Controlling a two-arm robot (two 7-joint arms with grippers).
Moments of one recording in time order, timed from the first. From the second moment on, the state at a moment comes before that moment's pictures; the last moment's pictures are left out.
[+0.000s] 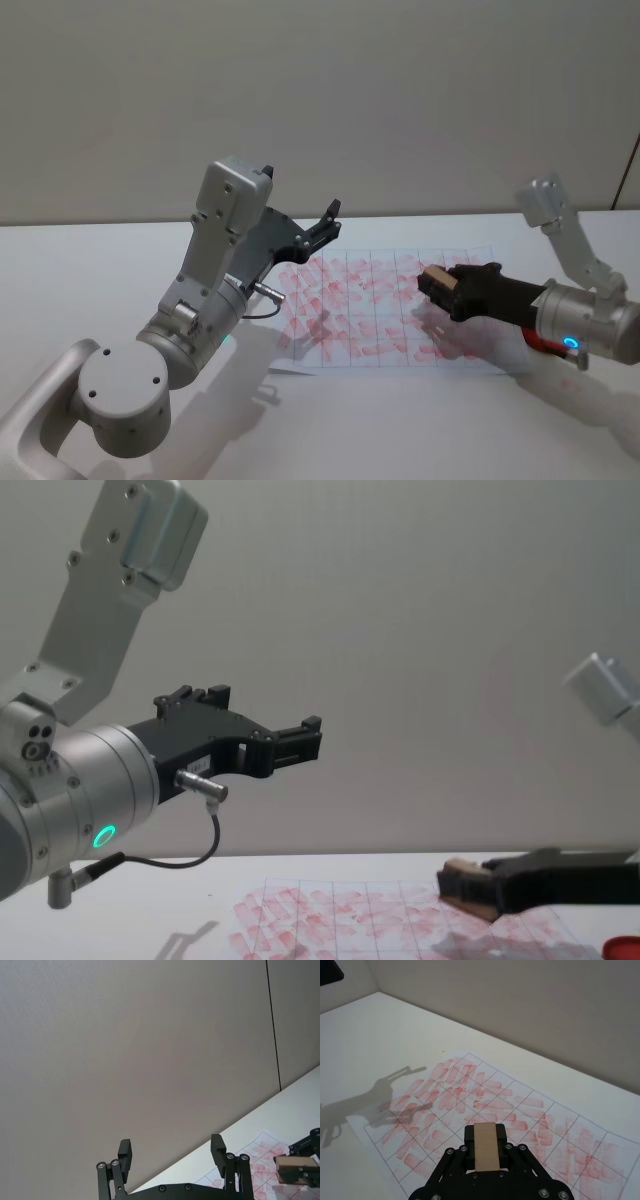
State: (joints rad) left arm -0.24 0.38 0.45 -1.63 -0.20 0.01 -0.01; right arm 0.42 0.25 -0.28 -1.17 0.20 0.25 0.72
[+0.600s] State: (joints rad) left arm -0.24 0.38 0.45 -1.63 -0.20 0.01 -0.01; right arm 0.45 0.23 -0.32 -1.08 0.17 0.29 0.79
